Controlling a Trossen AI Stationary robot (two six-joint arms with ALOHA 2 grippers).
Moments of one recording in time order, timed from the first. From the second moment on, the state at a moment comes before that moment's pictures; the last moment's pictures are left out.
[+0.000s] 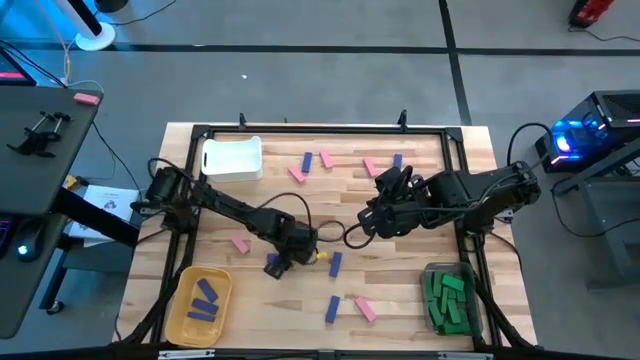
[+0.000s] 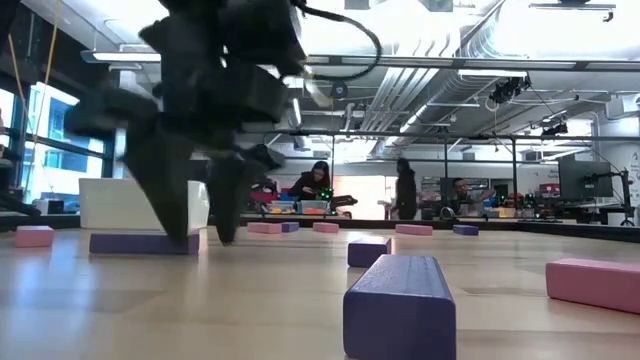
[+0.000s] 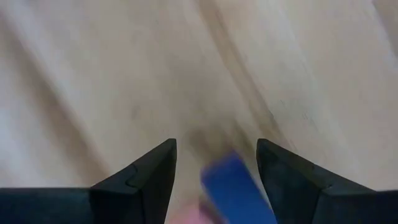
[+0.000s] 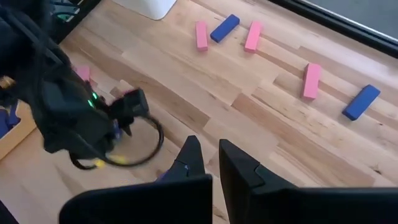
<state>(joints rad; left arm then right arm) -0.20 1.85 1.12 -0.57 0.14 0.30 0.34 1.64 1.91 -1.48 0.55 1.20</state>
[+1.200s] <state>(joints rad) -0.33 1.57 0.78 -0.45 -0.05 -0.34 0.32 1.64 1.91 -1.48 0.58 1.09</state>
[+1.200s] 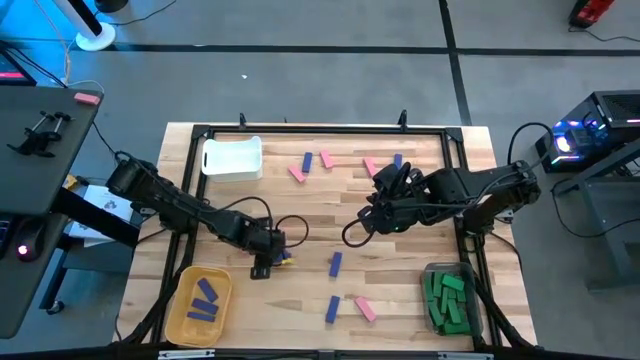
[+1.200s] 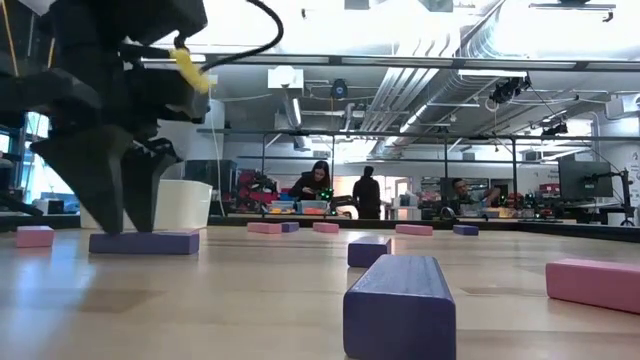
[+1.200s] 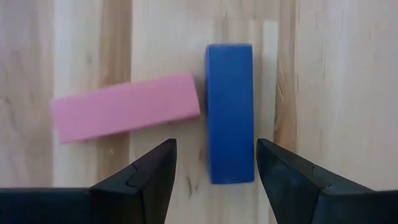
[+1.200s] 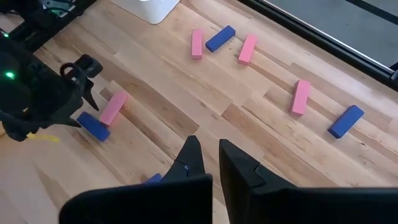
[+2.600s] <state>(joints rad) -1.02 1.09 0.80 -0.81 0.12 -1.36 0.13 1.65 1.78 -1.07 0.25 0.58</state>
